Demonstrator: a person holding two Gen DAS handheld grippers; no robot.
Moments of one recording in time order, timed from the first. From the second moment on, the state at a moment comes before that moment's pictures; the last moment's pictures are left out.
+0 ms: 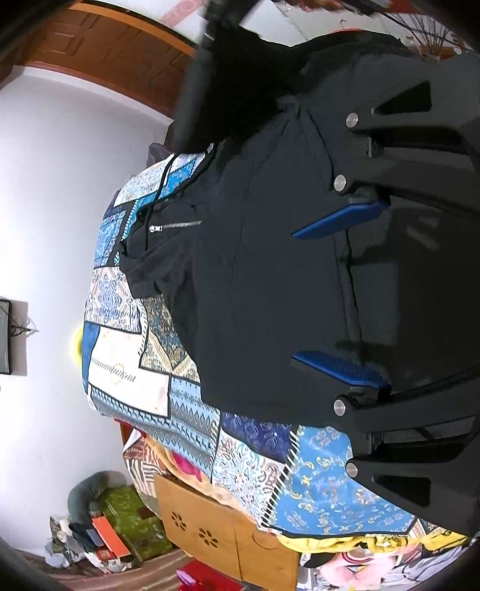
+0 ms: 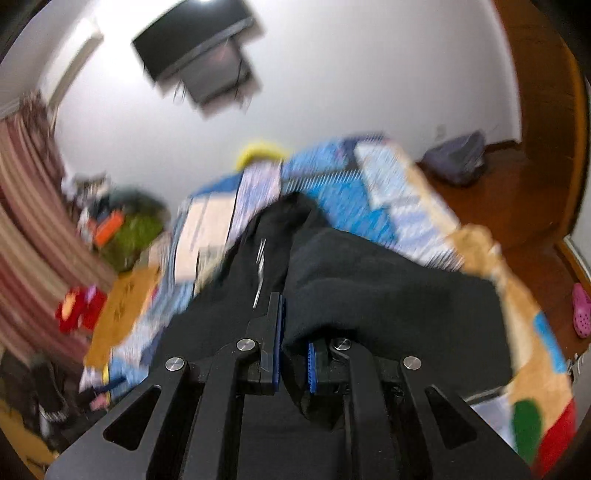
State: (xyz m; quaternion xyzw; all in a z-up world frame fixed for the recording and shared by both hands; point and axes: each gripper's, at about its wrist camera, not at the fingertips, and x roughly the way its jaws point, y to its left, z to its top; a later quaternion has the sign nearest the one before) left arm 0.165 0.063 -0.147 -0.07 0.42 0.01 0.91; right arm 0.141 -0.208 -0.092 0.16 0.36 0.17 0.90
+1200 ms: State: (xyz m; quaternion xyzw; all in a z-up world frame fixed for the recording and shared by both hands) left arm 0.165 0.035 -0.168 -0.04 0.45 -0.01 0.89; right arm 0.129 -0.319 -0.168 0.35 0.47 0.04 0.81
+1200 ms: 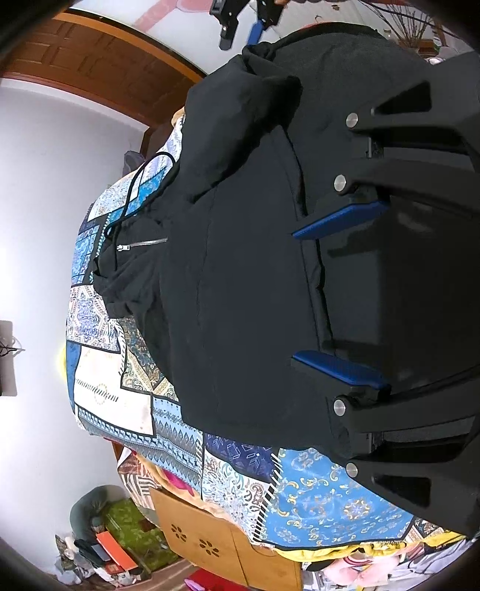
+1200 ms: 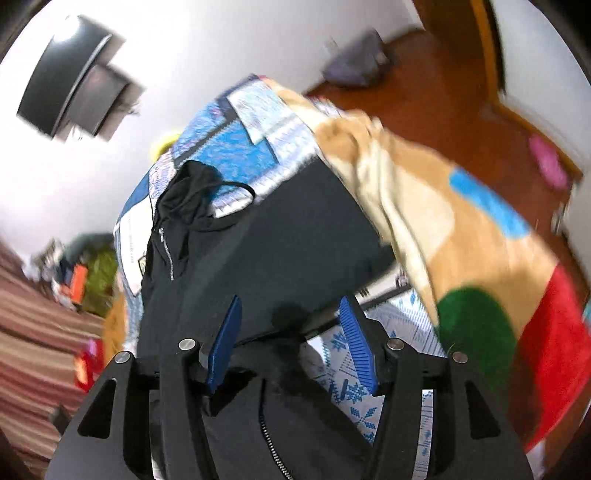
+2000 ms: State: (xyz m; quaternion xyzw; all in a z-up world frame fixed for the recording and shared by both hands) left arm 0.153 0.064 -0.163 -0.08 0.43 0.00 0.90; right arm 0.164 -0.257 -0.104 0.29 0.40 0.13 0.86
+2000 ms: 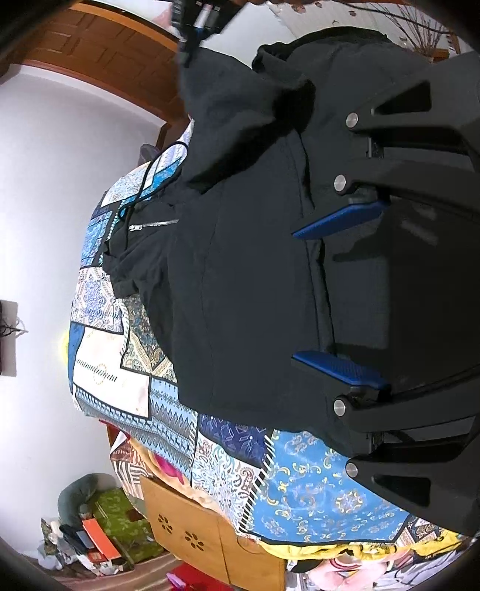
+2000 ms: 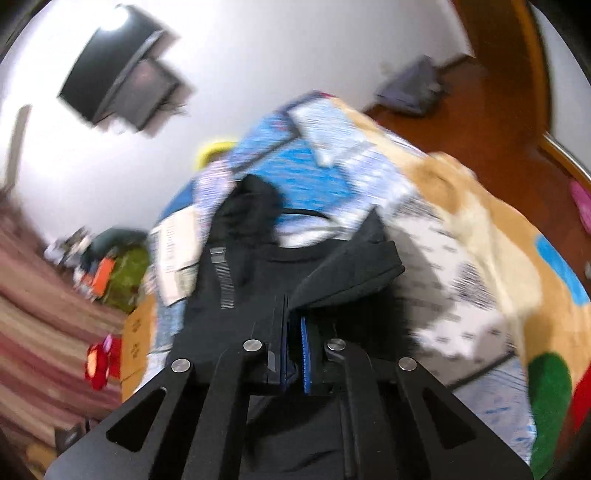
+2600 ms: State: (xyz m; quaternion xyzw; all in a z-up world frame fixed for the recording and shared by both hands) left arm 0.111 0.122 -0.162 -0.11 0.42 0.03 0.90; right arm 0.117 -0.018 -0.130 0.05 0.48 0.34 0.81
